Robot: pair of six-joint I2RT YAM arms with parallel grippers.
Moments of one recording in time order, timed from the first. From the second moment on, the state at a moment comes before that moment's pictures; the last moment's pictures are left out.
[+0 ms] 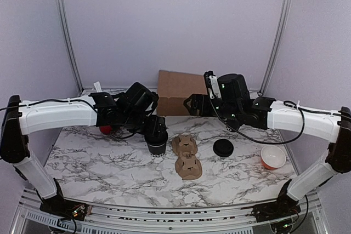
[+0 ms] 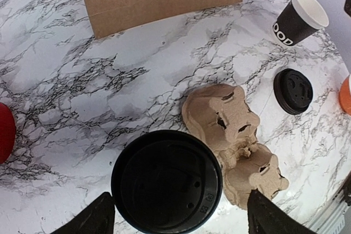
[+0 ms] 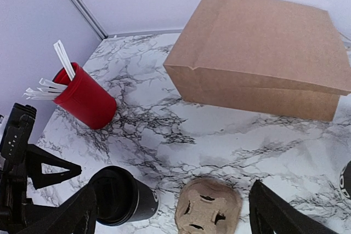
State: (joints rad) left arm -0.95 1.62 1.29 -0.54 -0.18 -0.53; right arm 0.81 1.45 1.12 -0.12 0.13 0.50
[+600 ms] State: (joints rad) left arm -0.99 1.76 1.41 -0.67 -0.29 -0.52; right arm 0.81 1.42 1.09 -0.13 0.21 0.48
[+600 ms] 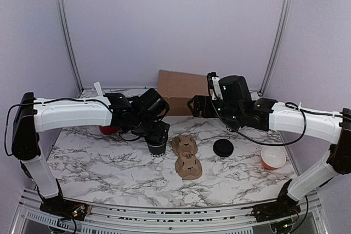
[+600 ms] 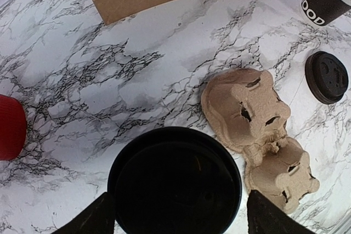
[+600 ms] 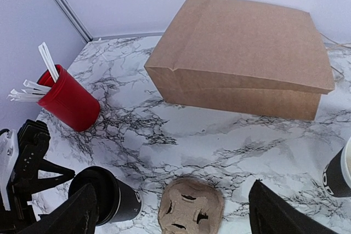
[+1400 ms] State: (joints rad) left arm -1.01 1.80 1.42 -0.70 -0.36 -0.51; right arm 0.81 1.42 1.06 -0.13 0.24 0.48
